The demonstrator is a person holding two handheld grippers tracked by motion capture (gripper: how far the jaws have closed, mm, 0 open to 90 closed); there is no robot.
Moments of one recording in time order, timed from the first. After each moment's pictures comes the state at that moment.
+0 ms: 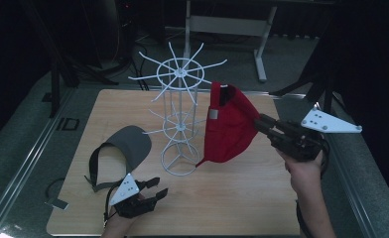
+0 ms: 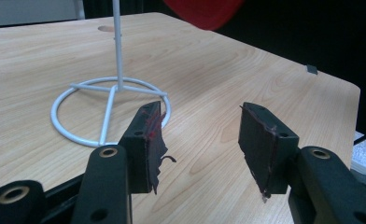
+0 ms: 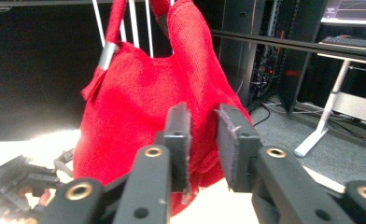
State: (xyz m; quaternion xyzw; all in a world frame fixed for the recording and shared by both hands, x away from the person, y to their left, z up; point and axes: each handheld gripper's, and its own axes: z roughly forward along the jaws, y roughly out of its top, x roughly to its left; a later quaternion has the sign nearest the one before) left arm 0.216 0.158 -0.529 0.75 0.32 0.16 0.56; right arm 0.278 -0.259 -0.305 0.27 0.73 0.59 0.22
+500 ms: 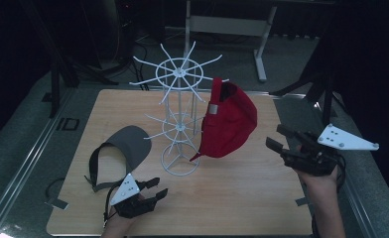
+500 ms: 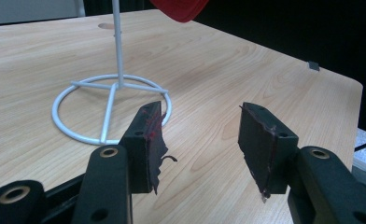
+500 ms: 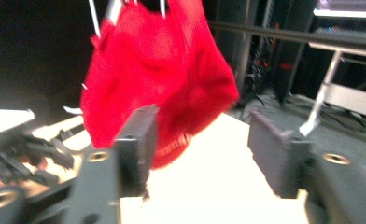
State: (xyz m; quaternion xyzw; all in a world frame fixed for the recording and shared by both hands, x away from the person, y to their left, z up) left arm 0.216 0.158 -0.529 0.75 0.32 0.16 0.56; right arm 0.264 -0.298 -0.333 0.28 0.73 0.57 0.23
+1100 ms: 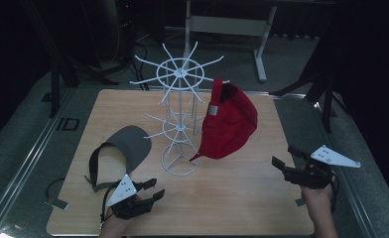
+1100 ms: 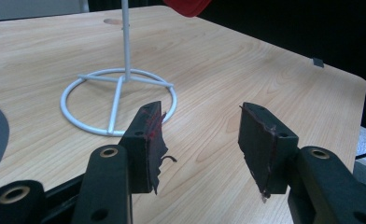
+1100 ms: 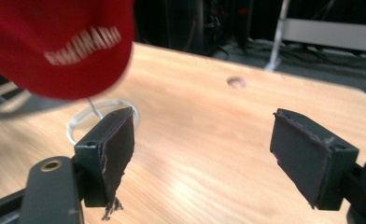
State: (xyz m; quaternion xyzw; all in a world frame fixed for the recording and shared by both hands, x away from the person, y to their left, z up) left arm 0.213 0.167 -0.530 0.75 0.33 0.16 0.55; right arm 0.275 -0.339 -0.424 0.39 0.73 0.51 0.23
